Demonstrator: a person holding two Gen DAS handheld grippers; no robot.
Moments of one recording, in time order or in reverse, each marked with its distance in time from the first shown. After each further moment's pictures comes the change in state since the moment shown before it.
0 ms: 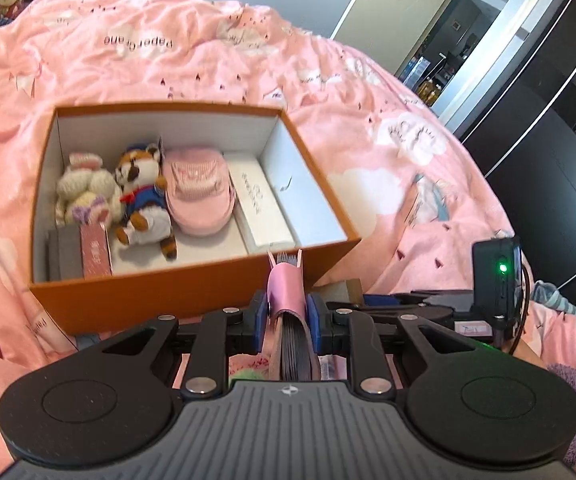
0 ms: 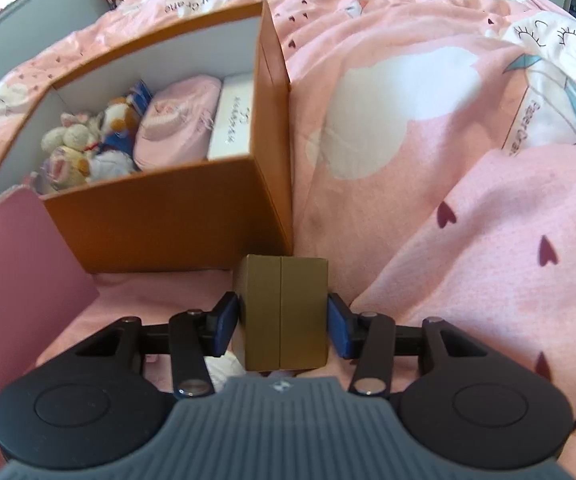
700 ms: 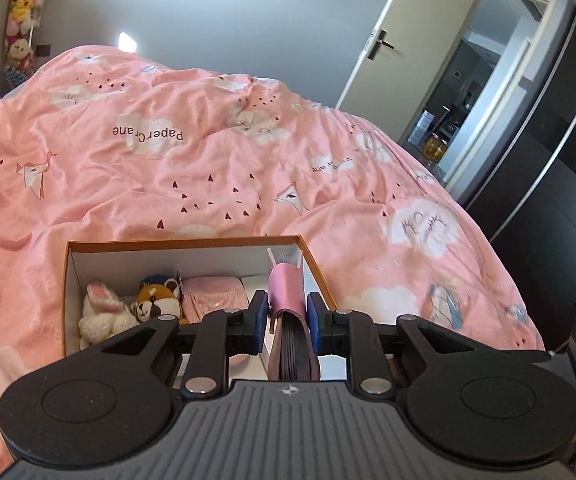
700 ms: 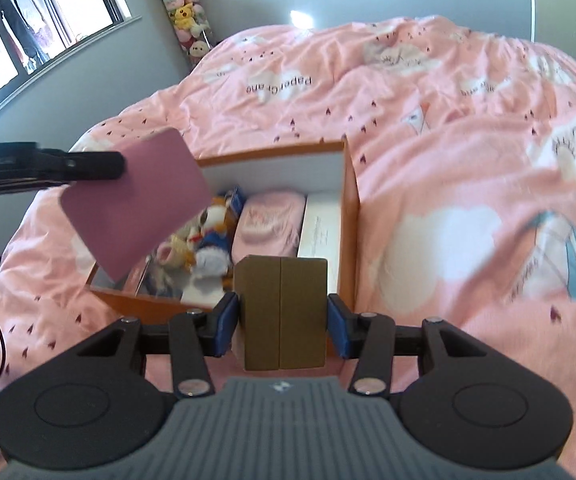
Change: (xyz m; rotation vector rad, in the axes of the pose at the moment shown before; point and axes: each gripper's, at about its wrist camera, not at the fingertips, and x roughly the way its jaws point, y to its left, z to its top) left arm 0.000 0.014 0.092 0.002 -0.187 0.038; right arm -0.084 0.025 0.063 -0.108 -0.163 0.146
